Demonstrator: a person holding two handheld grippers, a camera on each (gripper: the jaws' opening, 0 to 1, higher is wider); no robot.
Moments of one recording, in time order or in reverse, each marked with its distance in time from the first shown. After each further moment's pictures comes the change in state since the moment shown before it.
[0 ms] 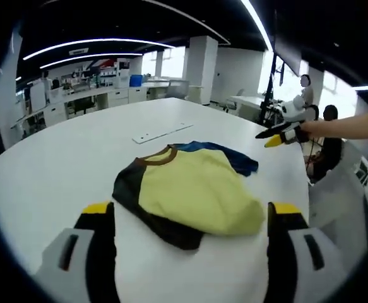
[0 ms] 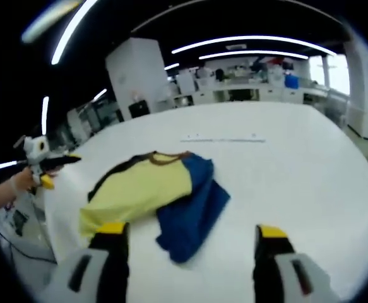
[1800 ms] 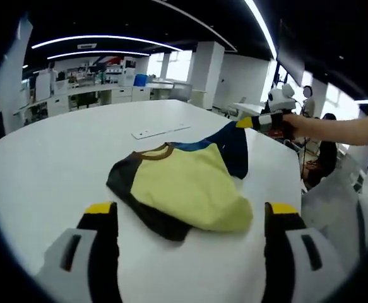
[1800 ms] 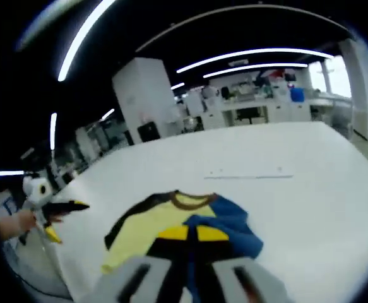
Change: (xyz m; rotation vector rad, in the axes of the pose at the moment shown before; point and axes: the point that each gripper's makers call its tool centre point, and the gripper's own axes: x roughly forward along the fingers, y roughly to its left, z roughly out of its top) left arm -0.010 -0.013 -0.012 -0.066 -0.030 -0.003; right arm 0.036 0.077 0.097 -0.023 -0.149 0.091
